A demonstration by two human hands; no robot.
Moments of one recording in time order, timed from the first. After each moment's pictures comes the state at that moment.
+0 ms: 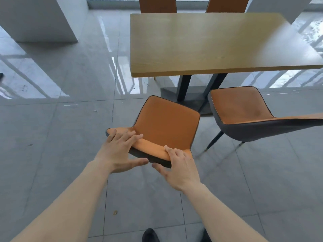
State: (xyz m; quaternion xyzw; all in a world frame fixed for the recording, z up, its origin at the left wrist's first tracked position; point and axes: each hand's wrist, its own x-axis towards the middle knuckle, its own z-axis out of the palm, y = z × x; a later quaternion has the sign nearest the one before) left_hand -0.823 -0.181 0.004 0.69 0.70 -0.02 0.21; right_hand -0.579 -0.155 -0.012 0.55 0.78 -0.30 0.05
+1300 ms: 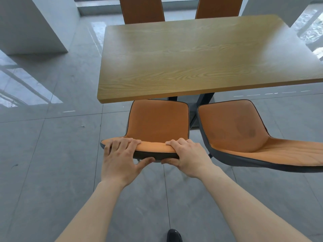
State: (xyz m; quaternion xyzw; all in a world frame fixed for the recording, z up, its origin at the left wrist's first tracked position) left_hand -0.698 0.002 -0.006 0.60 0.79 0.05 0.08; right_hand -0.479 0.106 0.000 0.44 0.86 -0.25 0.08
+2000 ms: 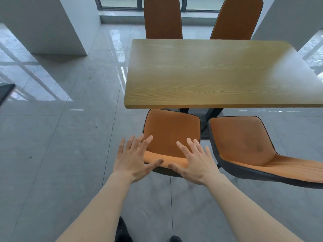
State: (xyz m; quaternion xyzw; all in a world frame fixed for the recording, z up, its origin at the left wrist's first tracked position) left_hand -0.758 -0.019 0.030 0.61 0.78 0.02 0.16; right_hand -0.526 0.075 0.037 0.47 0.84 -0.23 0.13
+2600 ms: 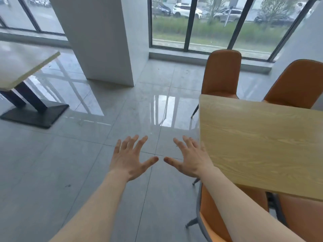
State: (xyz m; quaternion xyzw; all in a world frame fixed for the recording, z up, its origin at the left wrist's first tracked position) left_hand -1.207 0.052 0.113 0.51 0.85 0.08 0.12; right_hand -1.003 0.200 0.137 0.38 0.90 -0.20 0.11
